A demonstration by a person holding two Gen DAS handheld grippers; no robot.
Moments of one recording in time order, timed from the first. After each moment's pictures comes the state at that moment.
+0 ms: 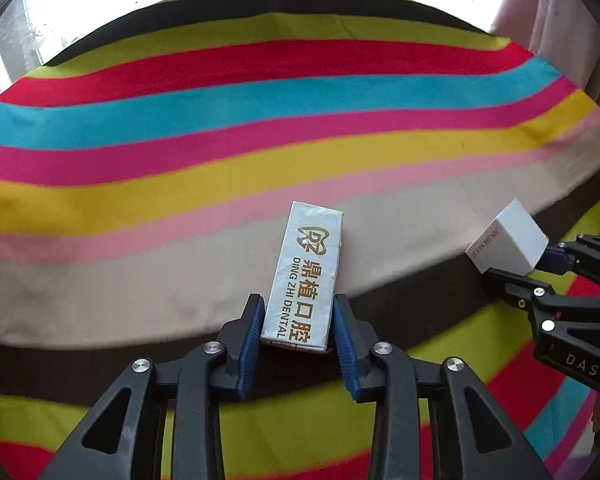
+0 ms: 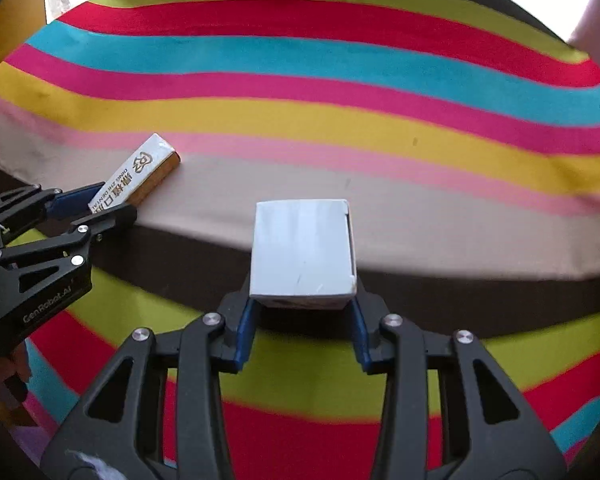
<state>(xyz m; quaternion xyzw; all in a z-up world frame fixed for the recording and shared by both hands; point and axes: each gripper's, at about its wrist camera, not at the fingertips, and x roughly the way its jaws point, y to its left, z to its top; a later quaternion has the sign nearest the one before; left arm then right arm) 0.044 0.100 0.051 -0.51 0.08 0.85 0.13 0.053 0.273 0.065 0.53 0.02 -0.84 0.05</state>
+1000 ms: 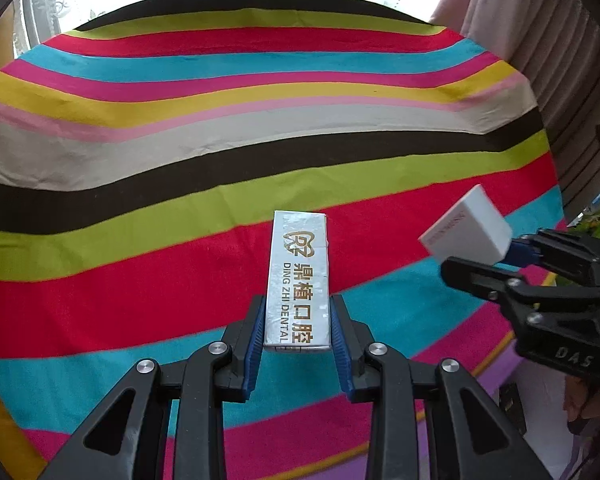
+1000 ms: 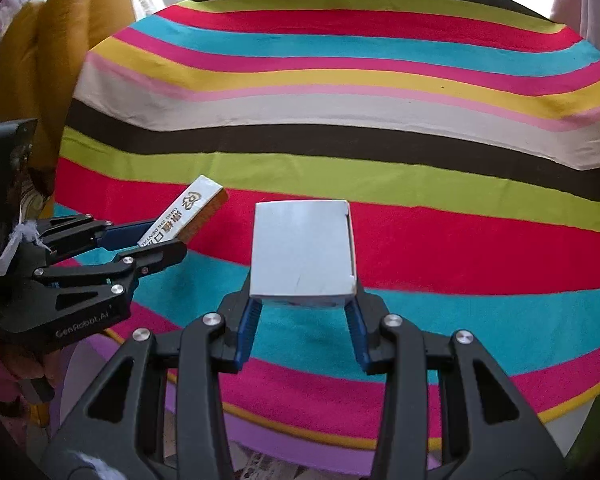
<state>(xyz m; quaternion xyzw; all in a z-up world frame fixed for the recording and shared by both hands) 0.165 0.078 0.071 -0.52 0.05 0.83 0.19 0.201 0.241 0.096 0.51 -0.03 -0.85 0.11</state>
